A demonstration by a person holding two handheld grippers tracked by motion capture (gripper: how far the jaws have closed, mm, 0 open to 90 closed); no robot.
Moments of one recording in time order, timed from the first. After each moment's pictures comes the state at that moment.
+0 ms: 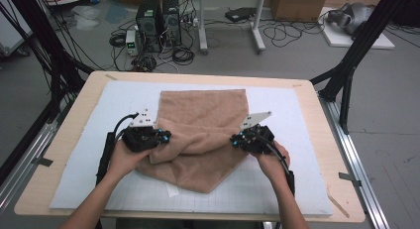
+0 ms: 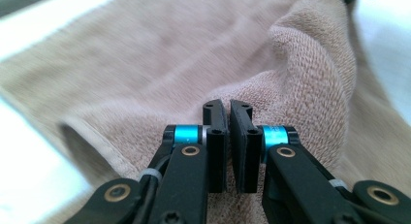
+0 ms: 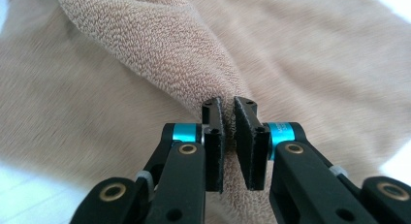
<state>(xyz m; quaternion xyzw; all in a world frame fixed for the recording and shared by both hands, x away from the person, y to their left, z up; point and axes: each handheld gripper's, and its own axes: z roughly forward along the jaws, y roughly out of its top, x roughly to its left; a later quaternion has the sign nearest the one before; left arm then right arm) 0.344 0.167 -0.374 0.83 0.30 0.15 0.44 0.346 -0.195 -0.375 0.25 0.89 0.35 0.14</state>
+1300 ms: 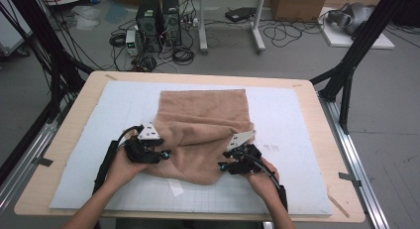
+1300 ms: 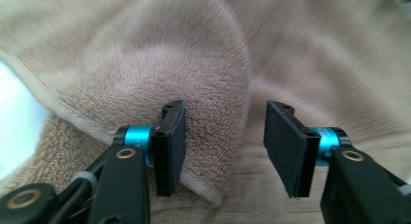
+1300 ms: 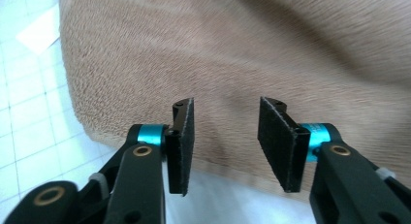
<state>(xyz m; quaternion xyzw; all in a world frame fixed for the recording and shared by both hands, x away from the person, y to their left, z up) 0.328 0.163 -0.417 0.88 0.29 0.16 0.35 0.314 -0.166 -0.423 0.23 0.91 0.34 0.07</state>
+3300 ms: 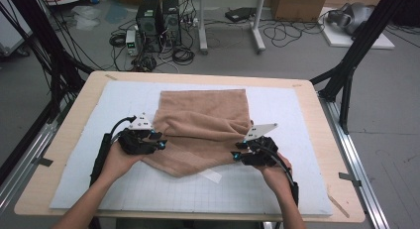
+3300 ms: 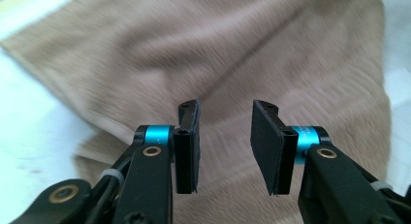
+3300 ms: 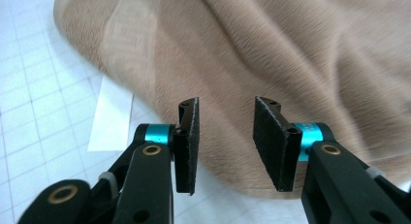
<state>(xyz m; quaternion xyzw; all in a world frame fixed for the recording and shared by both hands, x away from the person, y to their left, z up) 0.334 0.179 -0.395 0.86 0.29 0.13 0.39 0.321 -0.206 -0.399 0.25 0.89 0.37 0.11</state>
